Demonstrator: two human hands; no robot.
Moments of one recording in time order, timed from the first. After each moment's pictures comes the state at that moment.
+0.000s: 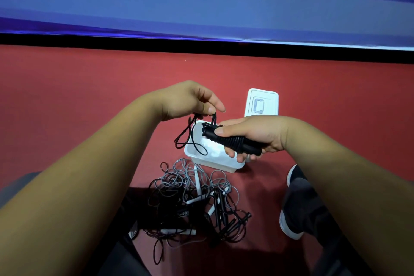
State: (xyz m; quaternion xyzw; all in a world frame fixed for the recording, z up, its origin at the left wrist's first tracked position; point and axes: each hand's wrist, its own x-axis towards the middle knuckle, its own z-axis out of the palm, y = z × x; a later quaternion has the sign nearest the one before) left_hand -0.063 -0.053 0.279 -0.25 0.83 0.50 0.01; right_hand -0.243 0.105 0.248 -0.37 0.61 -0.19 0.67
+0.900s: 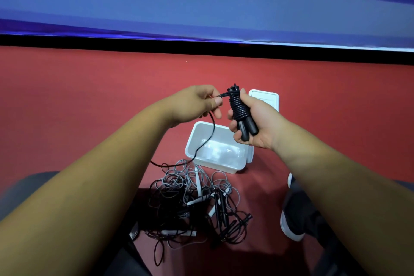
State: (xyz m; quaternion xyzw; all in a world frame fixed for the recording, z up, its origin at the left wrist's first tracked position) left_hand -0.076 -0.041 0.264 -0.30 0.81 0.51 -0.05; right_hand -0.241 0.087 0.238 -0.08 0.58 -0.50 0.63
